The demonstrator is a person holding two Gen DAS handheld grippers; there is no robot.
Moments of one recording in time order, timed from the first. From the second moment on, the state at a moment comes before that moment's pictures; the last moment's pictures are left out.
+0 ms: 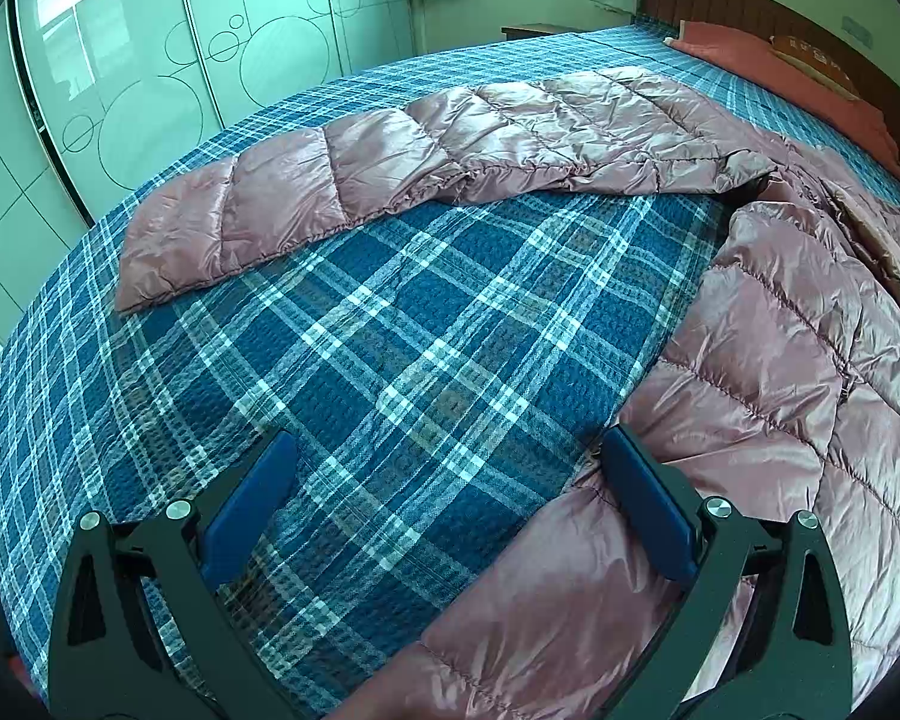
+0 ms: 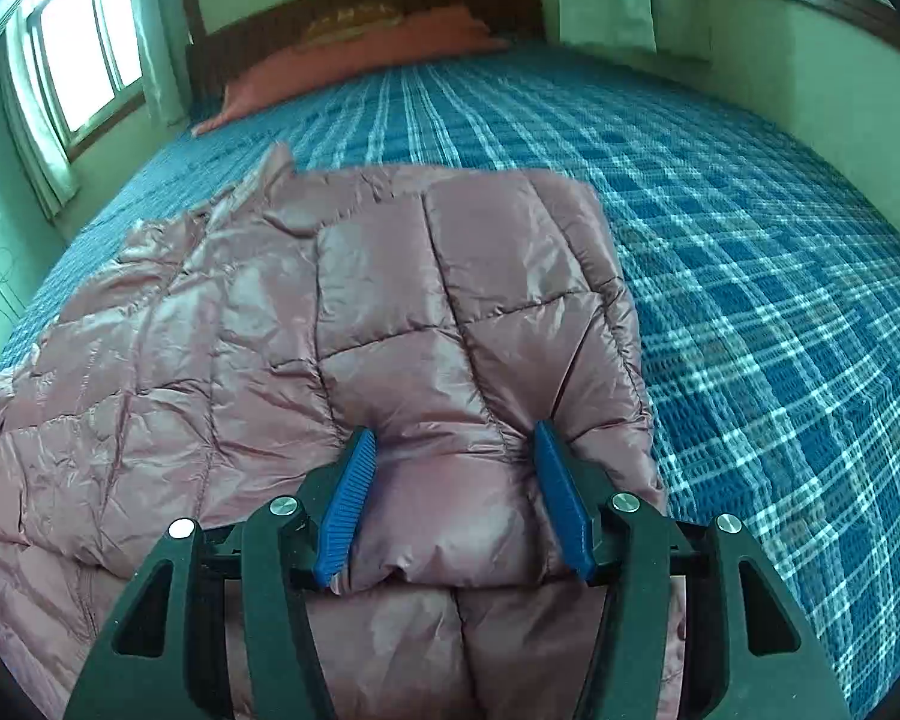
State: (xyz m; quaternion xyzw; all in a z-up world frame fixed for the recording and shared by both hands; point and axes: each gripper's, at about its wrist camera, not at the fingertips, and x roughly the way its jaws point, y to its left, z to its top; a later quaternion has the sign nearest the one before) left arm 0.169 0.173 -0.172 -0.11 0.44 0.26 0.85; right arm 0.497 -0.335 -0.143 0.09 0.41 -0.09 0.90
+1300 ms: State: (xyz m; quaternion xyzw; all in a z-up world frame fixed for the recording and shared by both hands) left arm 0.111 0.357 -0.154 -0.33 0.32 0.27 0.85; right arm 0.496 -0.304 -0.155 0.06 0.39 -0.08 0.92
